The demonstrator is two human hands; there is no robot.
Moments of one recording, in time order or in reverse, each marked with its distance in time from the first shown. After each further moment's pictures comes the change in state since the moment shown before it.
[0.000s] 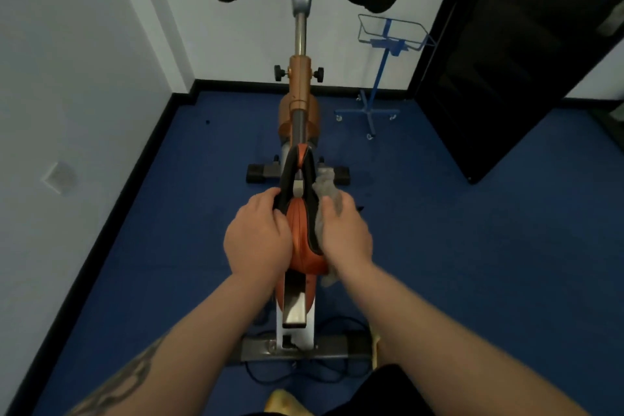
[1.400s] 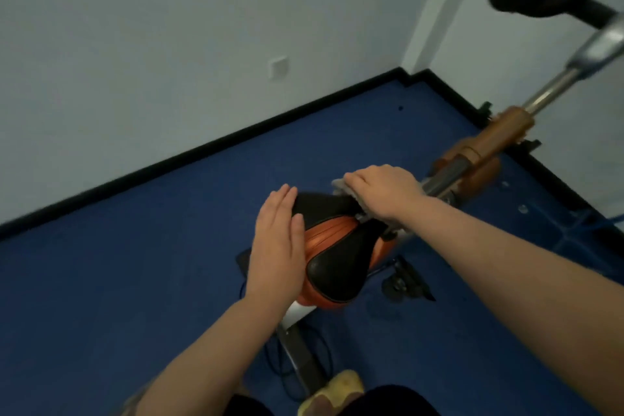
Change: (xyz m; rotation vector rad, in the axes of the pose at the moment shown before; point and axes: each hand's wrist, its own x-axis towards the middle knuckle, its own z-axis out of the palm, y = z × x) left_hand -0.040 0.059 0.048 -0.181 0.470 -0.704; right_hand 0.159 -0.090 0.028 -1.012 -0.725 -1.499
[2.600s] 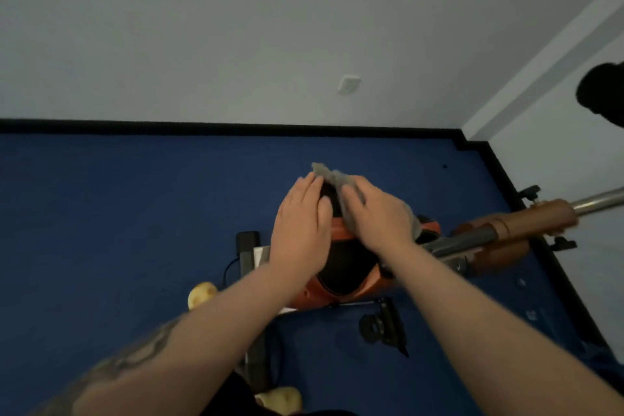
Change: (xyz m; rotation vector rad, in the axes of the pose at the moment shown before) left_hand -0.003 0.020 0.015 -0.042 0.183 -0.189; right_hand -0.007 -0.042 0.016 0.287 0.088 -0.076
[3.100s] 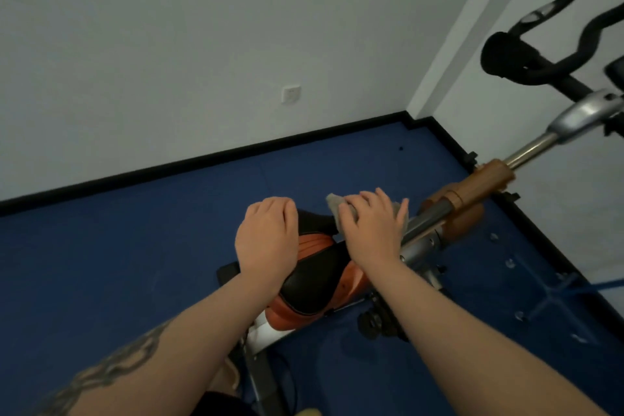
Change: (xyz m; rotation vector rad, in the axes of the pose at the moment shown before) left_hand 0.029 0.009 0.011 0.319 0.034 0.092; right_hand -0.032 0.033 -0.003 -0.082 0.271 0.345
